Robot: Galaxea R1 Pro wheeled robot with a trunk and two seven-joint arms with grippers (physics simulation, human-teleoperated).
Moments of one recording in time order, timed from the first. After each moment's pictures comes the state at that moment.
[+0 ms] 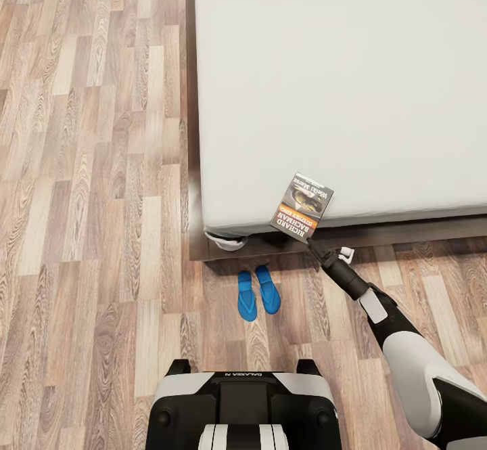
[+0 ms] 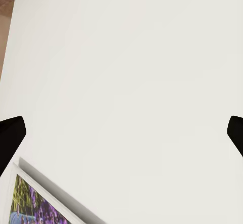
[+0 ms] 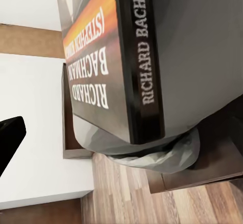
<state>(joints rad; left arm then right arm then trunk) 0.23 0.42 -0.68 0.01 0.57 -0.13 0.24 -0.89 -0.09 -0.40 -0.44 -0.47 0.27 1.16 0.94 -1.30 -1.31</state>
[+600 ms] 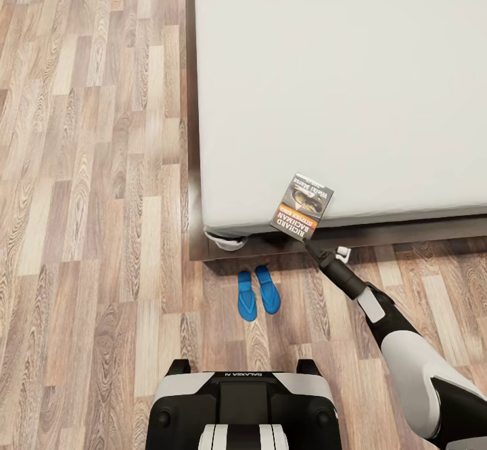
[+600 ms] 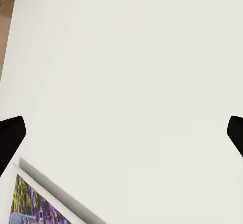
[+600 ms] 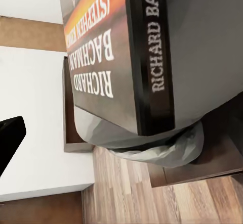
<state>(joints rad) 0.23 0.42 -0.68 0.01 0.57 -0.13 0.25 -0.90 -0.09 -0.37 -0.44 -0.47 0.27 1.16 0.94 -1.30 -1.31</state>
